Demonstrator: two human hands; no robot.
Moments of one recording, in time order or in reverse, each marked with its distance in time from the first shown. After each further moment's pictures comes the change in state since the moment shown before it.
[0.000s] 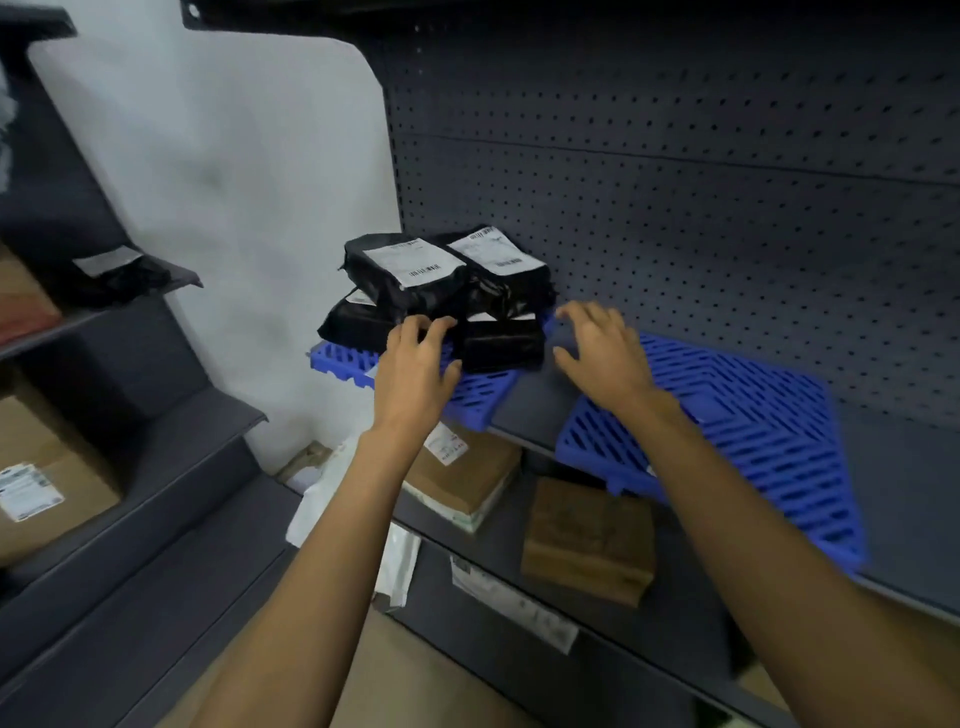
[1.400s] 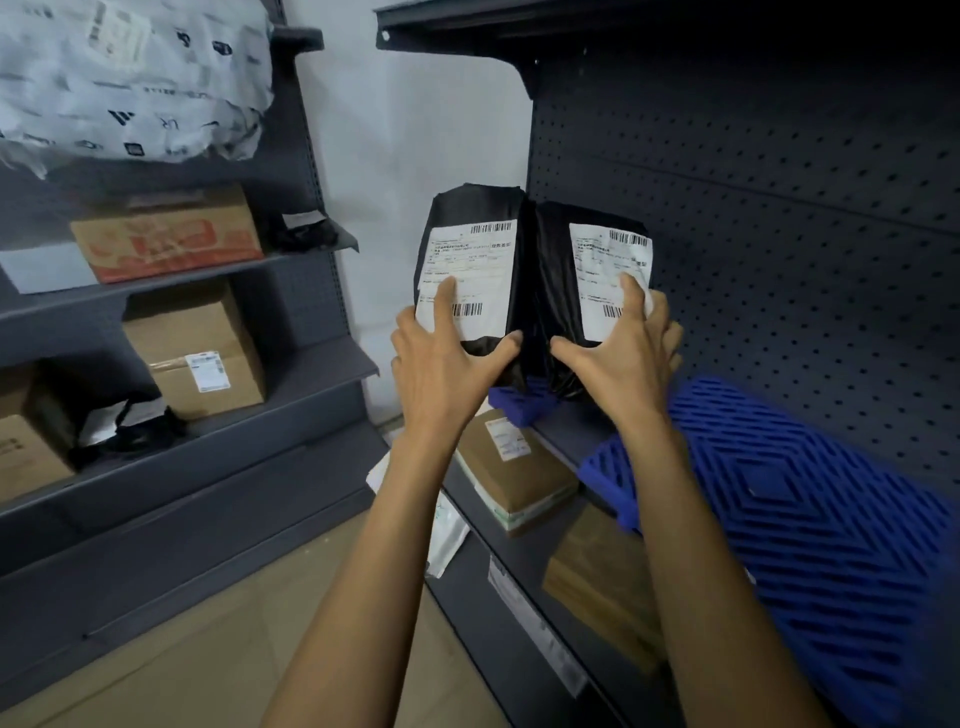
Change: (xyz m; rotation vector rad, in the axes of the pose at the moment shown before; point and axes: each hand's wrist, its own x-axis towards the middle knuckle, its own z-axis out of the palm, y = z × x) left_hand -0.047 0.080 -0.054 -0.092 0.320 -0.597; right_hand -0.012 -0.034 -0.039 0.462 0.054 0.079
